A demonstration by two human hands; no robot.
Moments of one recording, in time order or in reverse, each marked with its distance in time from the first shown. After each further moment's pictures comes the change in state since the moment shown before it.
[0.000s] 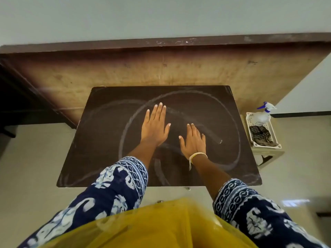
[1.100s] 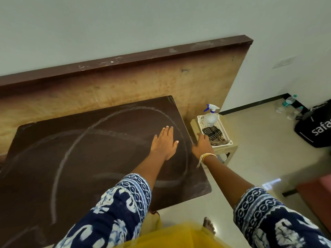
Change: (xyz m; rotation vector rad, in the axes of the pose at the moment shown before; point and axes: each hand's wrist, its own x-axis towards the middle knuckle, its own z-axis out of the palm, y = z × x) left_hand 0.084 0.265 0.044 -0.183 -0.338 0.252; right_hand 0.032 0.270 -0.079 0.297 0.003 0.444
